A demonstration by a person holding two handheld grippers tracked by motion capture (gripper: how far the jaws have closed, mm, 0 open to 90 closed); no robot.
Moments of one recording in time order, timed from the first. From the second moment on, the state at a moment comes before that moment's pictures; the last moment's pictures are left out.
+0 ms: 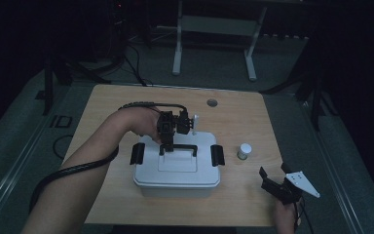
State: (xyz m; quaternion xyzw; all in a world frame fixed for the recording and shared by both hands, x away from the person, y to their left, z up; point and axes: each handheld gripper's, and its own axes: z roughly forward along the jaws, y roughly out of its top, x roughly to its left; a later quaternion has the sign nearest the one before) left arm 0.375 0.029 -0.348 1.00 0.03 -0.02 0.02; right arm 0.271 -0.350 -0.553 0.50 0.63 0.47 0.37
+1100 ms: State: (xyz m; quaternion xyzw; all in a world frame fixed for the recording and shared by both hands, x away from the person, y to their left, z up) left arm 0.361 0.077 -0.292 1.00 0.06 0.02 0.06; right arm 0.270 -0.349 -0.553 0.50 0.63 0.47 0.37
